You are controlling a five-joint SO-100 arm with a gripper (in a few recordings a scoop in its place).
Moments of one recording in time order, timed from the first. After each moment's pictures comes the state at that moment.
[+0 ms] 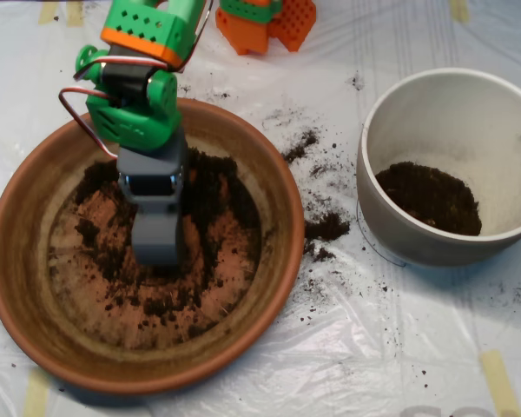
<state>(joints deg) 28.7 77.4 101.5 59.9 -25.2</state>
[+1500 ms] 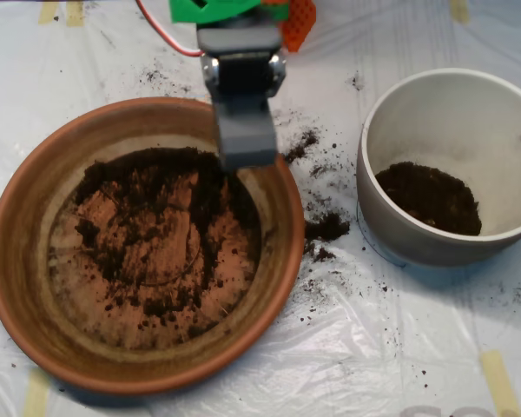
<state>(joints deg) 6.0 103.5 84.8 84.6 -13.7</state>
